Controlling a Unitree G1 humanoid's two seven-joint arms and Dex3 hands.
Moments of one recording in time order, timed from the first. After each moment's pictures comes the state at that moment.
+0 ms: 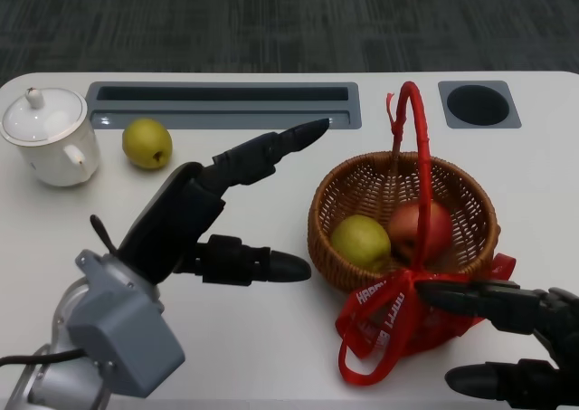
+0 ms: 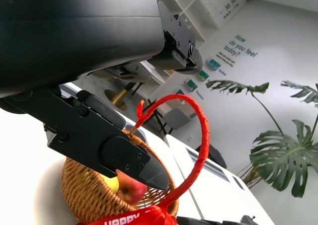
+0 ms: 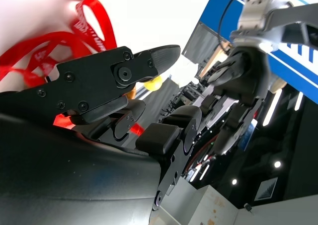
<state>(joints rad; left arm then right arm) -0.26 0.19 -0.16 0.22 0.13 -0.67 -0.20 -0.01 -0.25 0.09 0.46 0.11 -1.16 0.40</state>
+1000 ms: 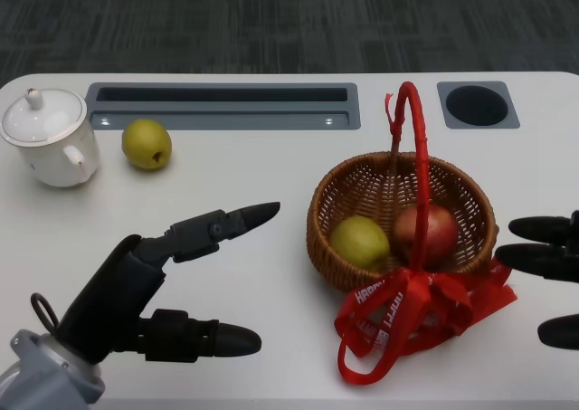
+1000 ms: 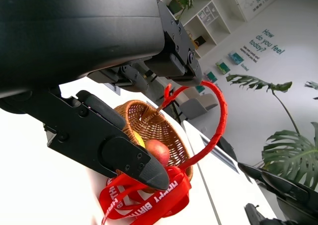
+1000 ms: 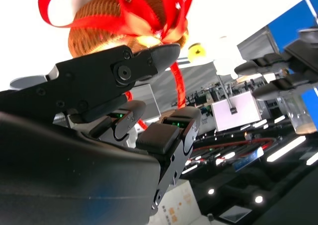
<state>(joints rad) 0.01 0.27 -0.09 0.04 0.01 -0.64 -0.30 -0.12 -0.49 -0.16 0.44 -0.15 -1.29 0.33</state>
